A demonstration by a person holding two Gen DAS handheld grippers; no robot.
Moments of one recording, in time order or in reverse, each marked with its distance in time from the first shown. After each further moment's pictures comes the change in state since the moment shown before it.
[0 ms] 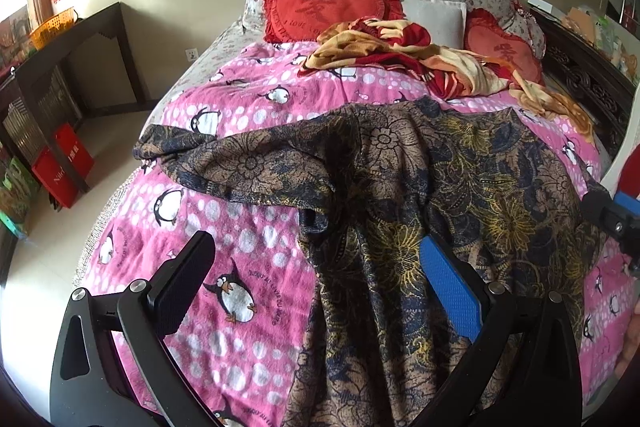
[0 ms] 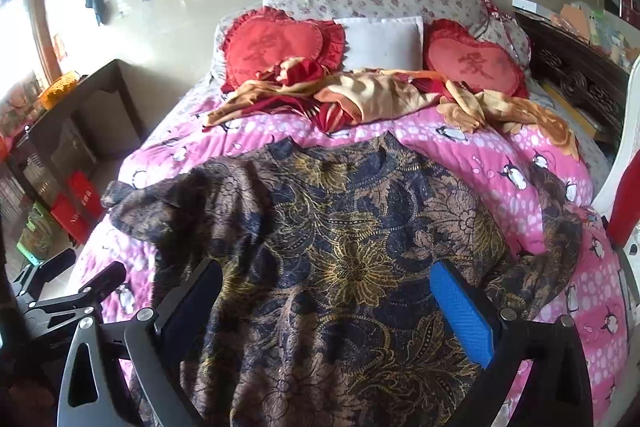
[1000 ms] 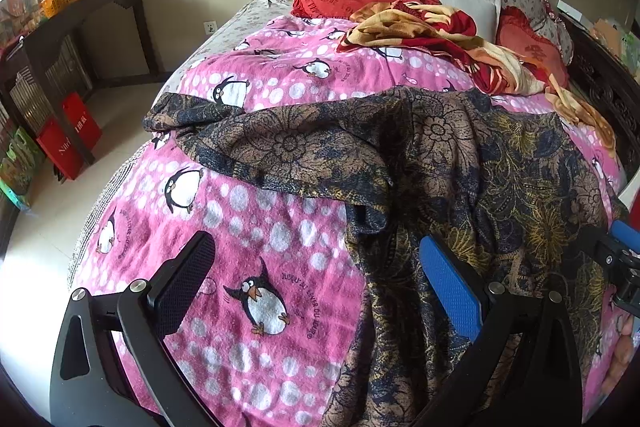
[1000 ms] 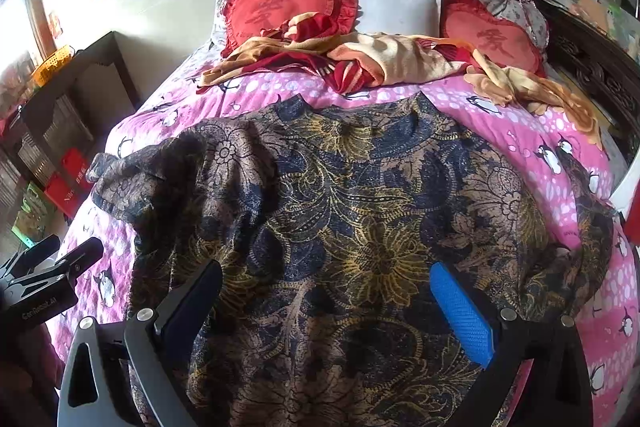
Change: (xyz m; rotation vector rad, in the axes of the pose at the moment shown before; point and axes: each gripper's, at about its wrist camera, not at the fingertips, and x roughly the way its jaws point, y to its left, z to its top) left arm 0.036 0.039 0.003 -0.076 0.069 0.033; right arm 0.058 0.021 -0.007 -0.027 0.095 -0.003
